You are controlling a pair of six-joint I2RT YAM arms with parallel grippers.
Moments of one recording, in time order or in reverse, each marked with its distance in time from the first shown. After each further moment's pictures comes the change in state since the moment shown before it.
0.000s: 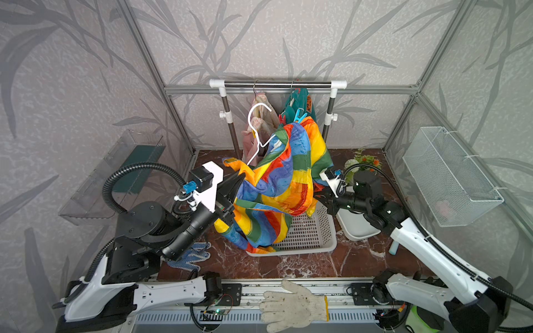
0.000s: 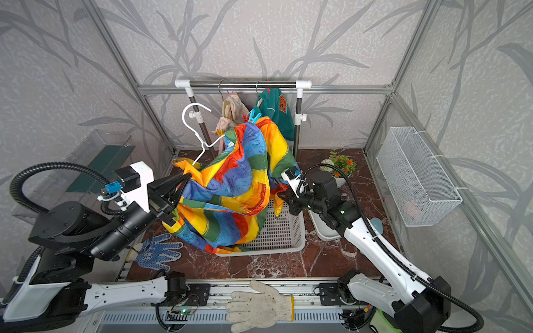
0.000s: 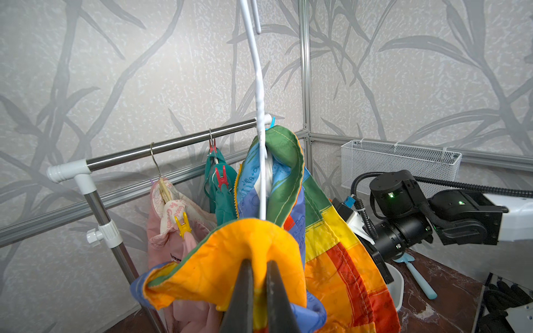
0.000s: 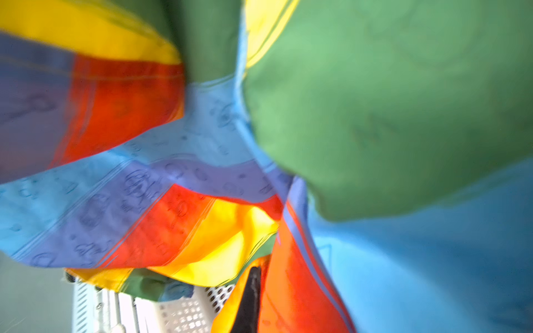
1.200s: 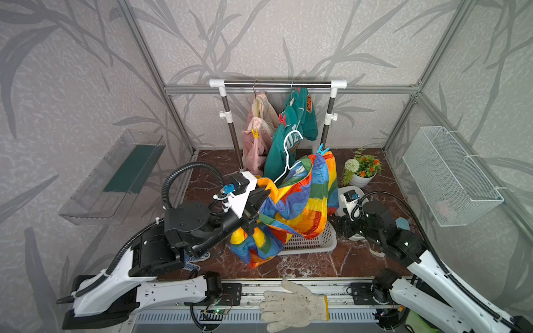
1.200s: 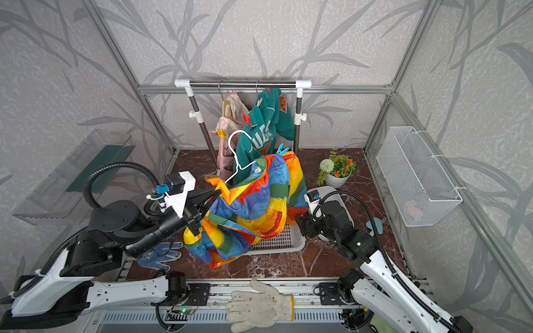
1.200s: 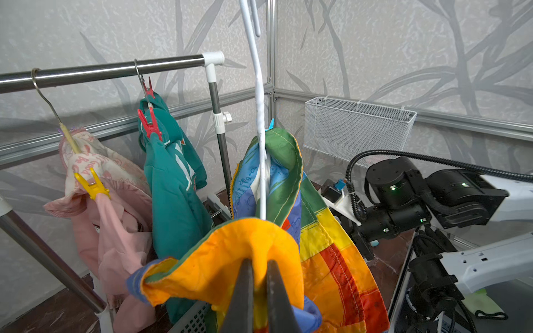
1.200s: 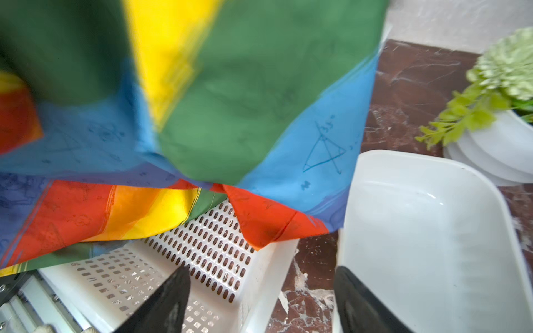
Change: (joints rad) left arm 0.010 0.048 -0.101 -0.068 0.119 -0.203; right arm 0.027 -0.345 -0.270 -0.211 0.447 0.151
